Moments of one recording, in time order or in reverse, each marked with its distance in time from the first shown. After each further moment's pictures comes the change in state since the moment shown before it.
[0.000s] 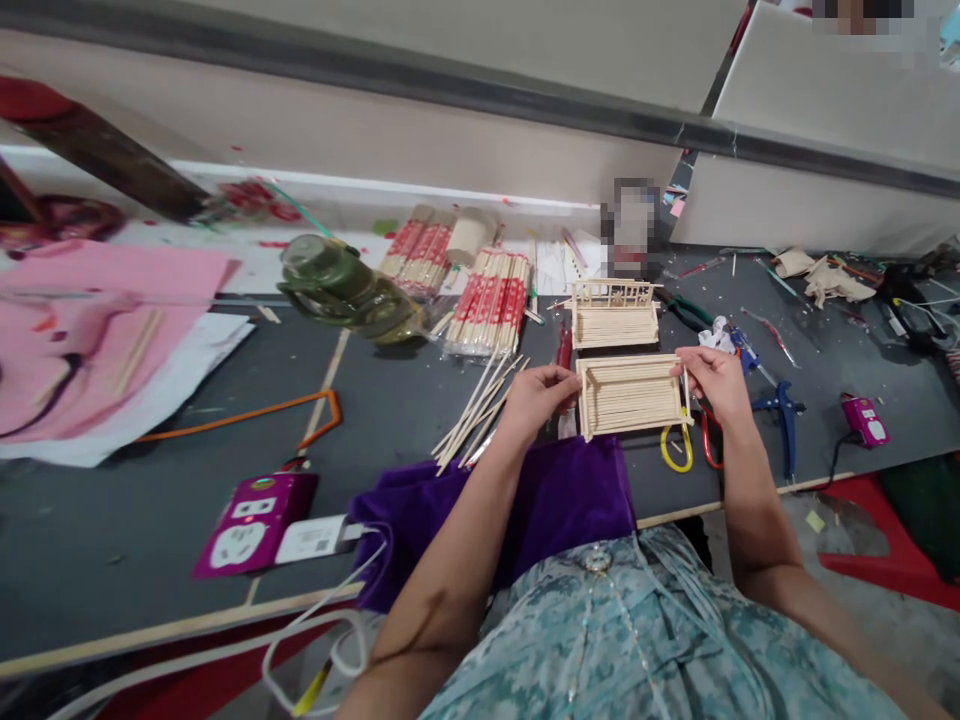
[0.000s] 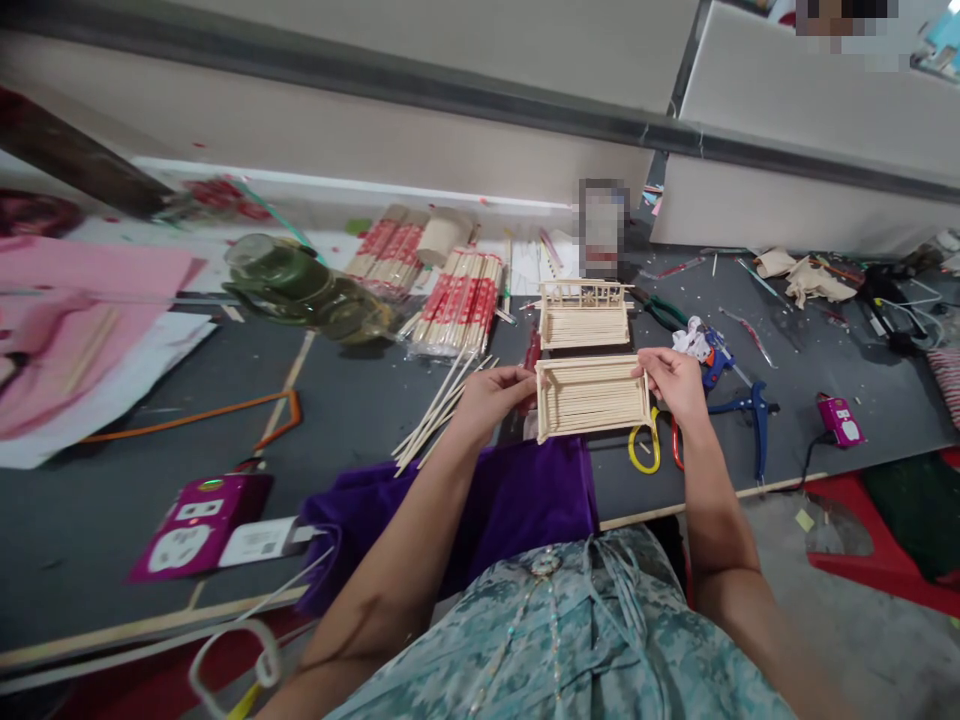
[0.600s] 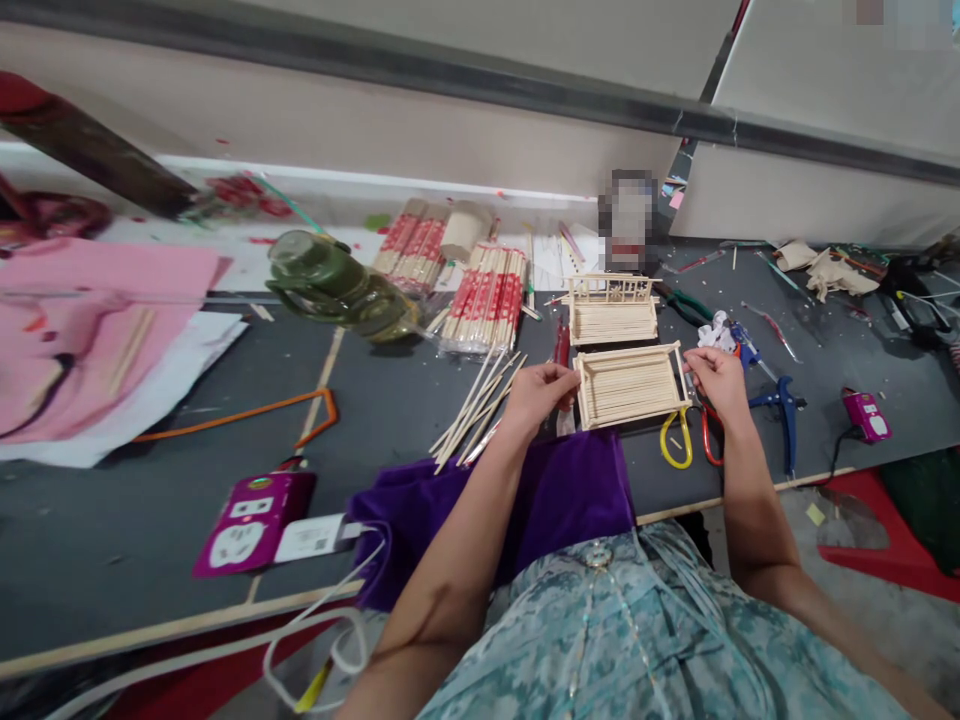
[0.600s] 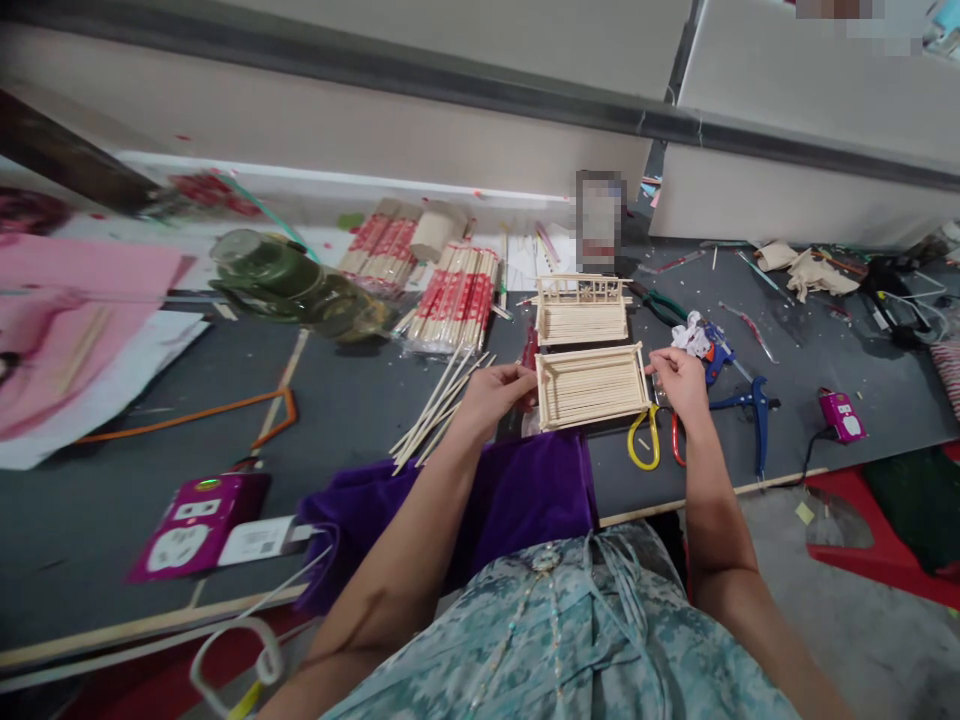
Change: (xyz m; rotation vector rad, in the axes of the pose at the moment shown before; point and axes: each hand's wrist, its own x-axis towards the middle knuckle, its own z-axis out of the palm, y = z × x) left_hand 0.010 -0.013 0.002 -0.002 0.027 -0.062; right_hand 0.012 0.036 -0.018 -0.216 0.080 -0.034
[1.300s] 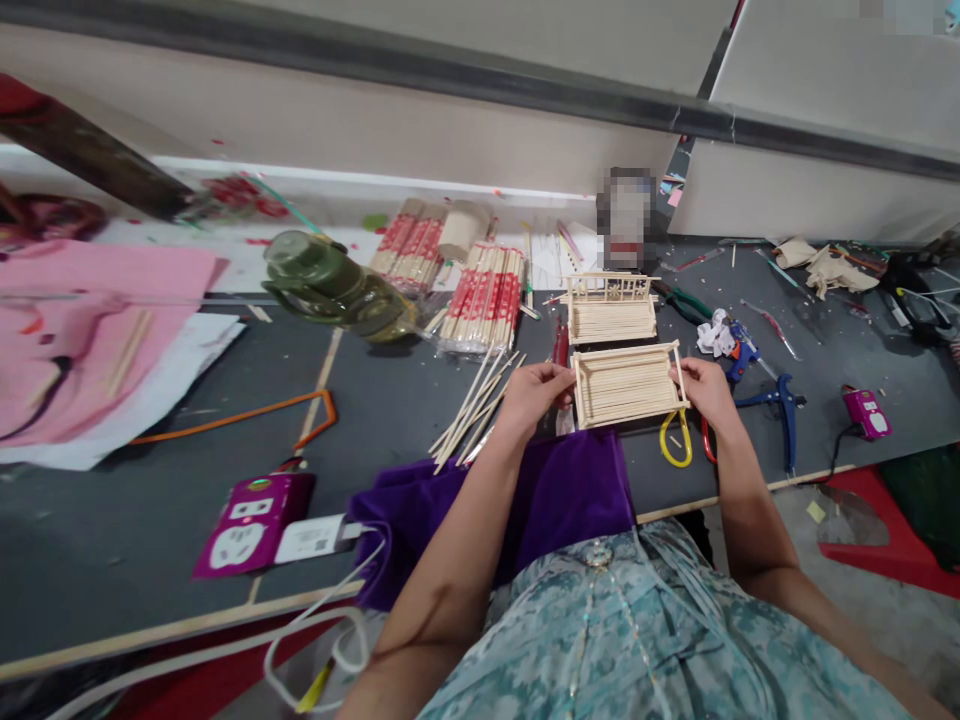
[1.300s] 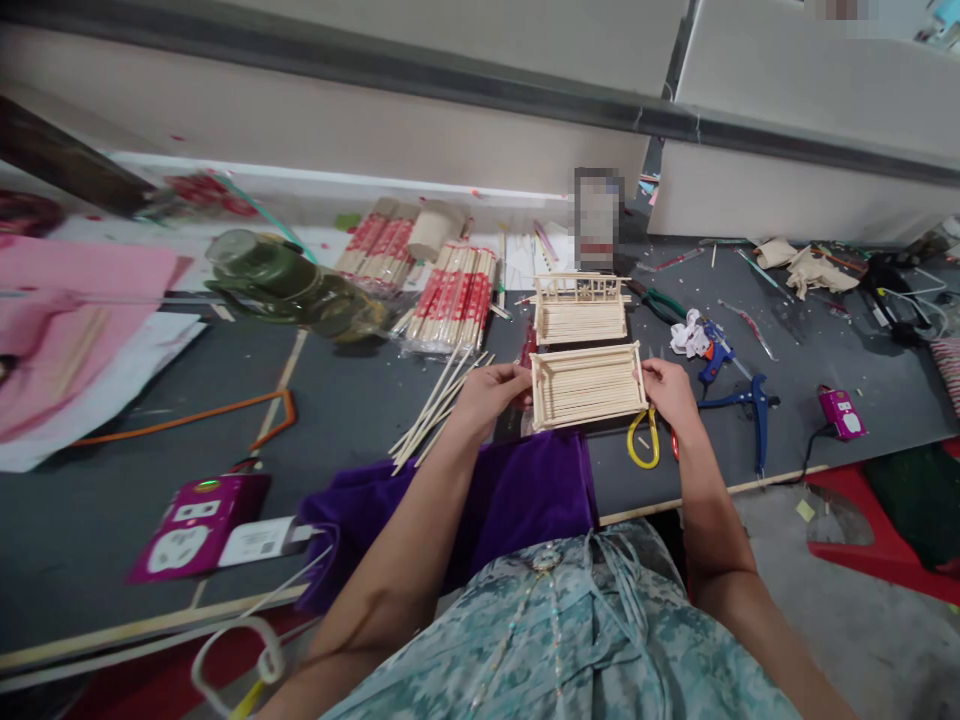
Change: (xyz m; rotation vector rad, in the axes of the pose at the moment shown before) left_hand 0.002 -0.002 -0.003 -0.065 0.008 -0.035; right_hand -0.008 0.019 0.010 -0.079 -0.160 0.035
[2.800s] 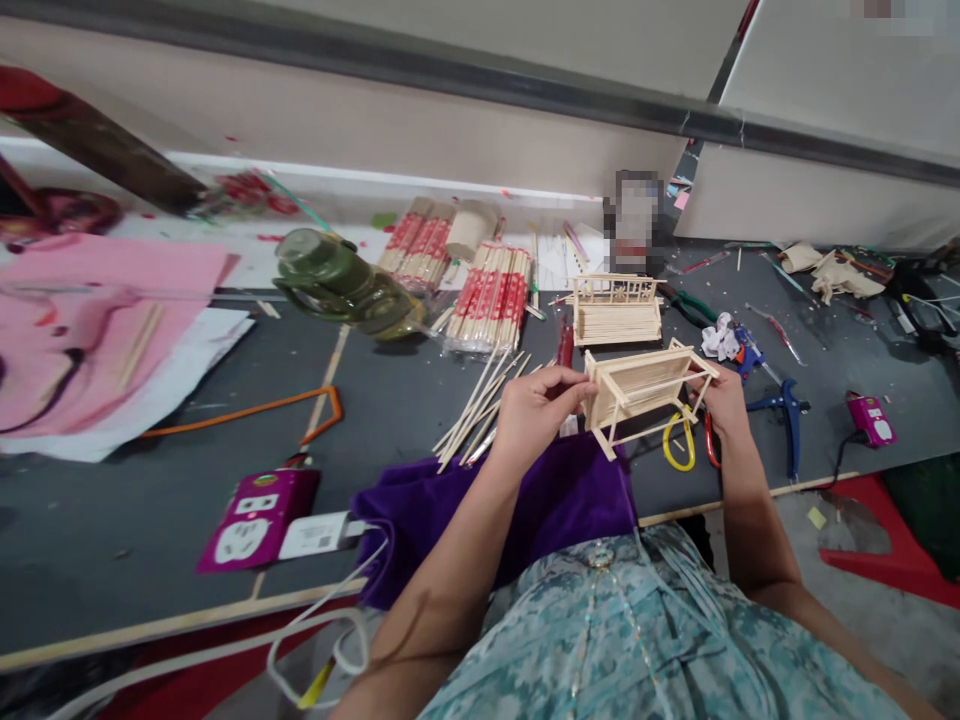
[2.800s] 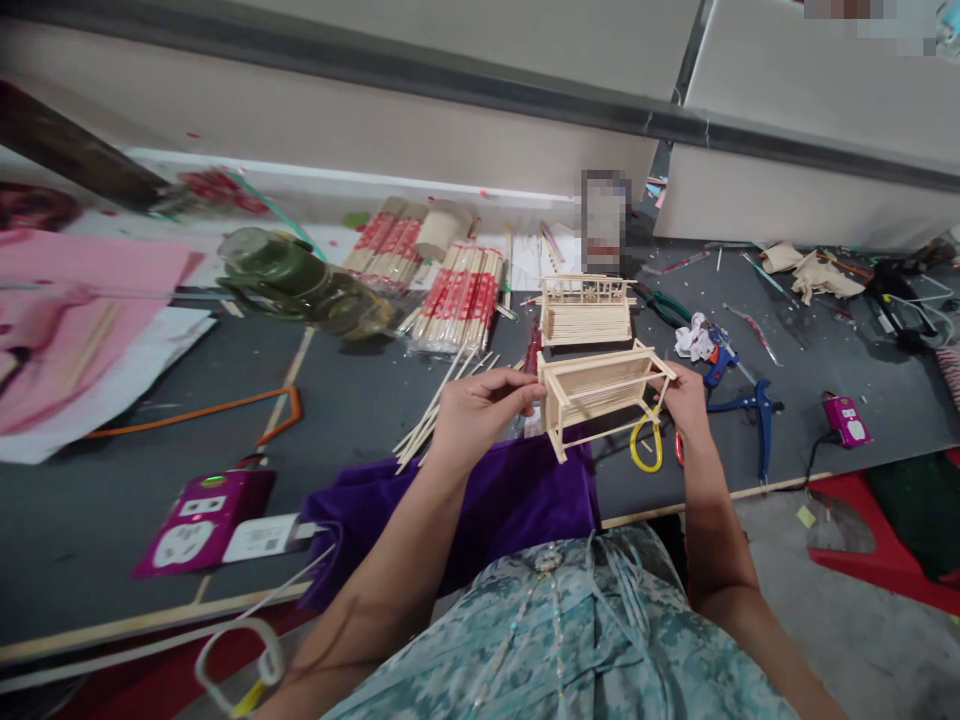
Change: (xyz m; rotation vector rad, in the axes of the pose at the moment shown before) left_hand -0.058 0.052 0.017 0.231 0.061 0.353; right_hand -0.010 -0.005 0.001 0.273 0.176 0.015
